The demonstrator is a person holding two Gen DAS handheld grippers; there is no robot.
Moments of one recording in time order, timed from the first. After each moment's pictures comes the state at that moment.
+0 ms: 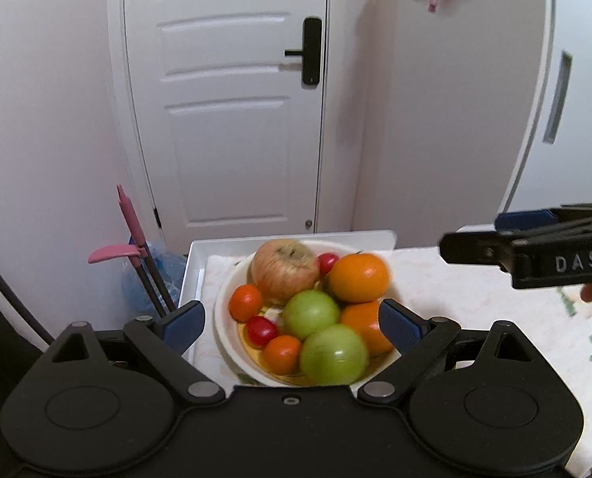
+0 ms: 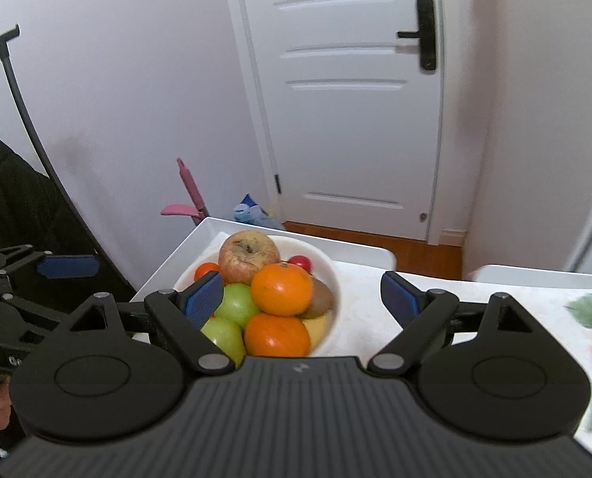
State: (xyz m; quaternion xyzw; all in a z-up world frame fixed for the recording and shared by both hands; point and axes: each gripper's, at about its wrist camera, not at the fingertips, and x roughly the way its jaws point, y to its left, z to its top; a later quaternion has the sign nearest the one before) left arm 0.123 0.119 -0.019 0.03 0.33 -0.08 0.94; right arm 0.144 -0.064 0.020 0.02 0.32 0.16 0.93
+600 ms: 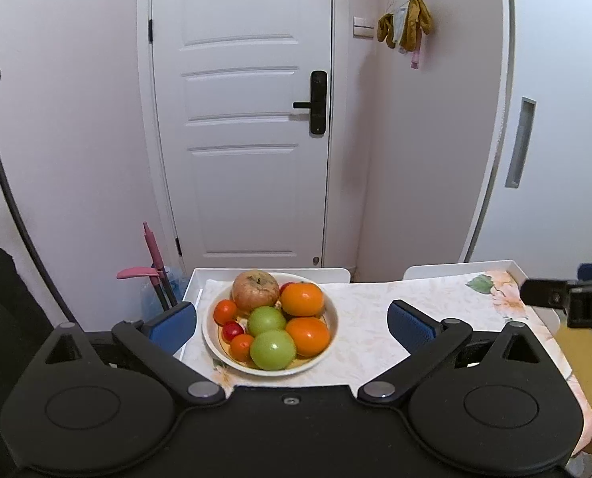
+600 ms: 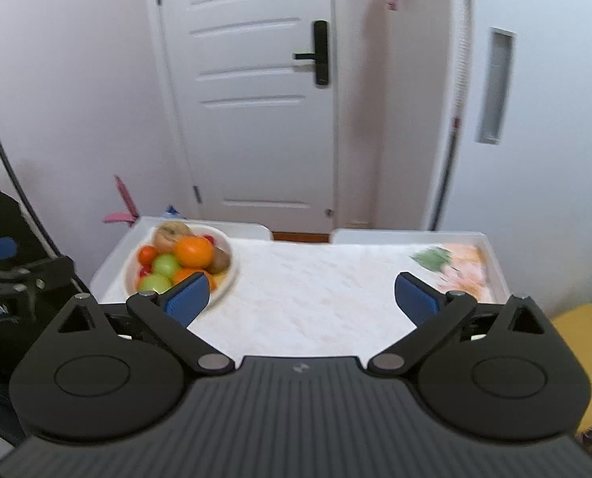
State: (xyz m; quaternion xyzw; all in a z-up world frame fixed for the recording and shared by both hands) left arm 0.014 0.054 0.053 0.02 0.27 -0.03 0.96; right arm 0.010 -0.149 0.073 0.02 0.32 0.03 0.95
